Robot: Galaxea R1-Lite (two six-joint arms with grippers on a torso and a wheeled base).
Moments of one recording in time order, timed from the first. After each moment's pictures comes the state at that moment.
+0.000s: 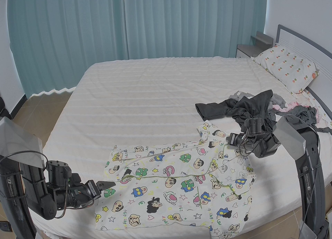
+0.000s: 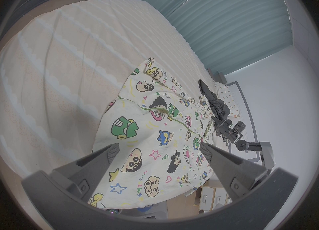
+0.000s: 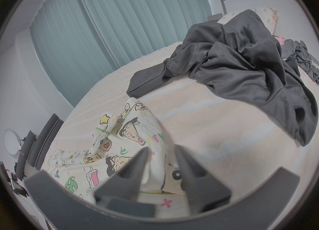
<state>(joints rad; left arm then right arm) -0.12 2.19 -0.10 -1.39 -0.40 -0.76 0.10 2.69 -1.50 -0.66 0.12 0.33</state>
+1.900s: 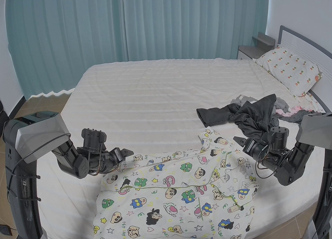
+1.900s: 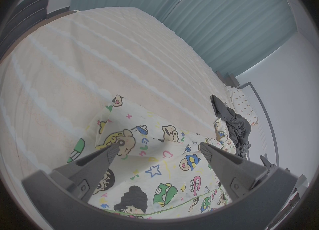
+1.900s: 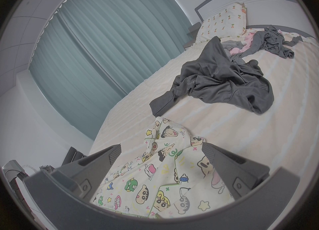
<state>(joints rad) -0.21 2.34 -0.90 -0.72 -0.20 -0.72 0.18 2.25 -0.58 -1.30 0.03 0.64</state>
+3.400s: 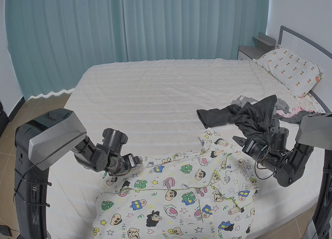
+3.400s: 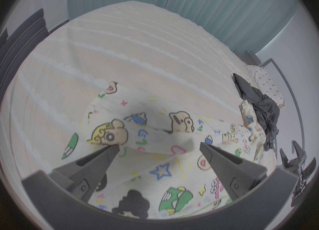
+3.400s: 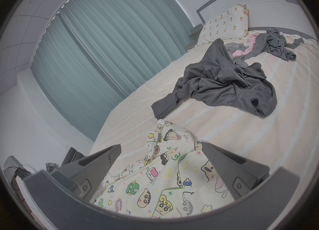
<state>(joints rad) -0.32 2.42 -1.16 -0.34 0.03 -0.65 0.20 2.25 -0.57 -1.33 0.02 0.63</state>
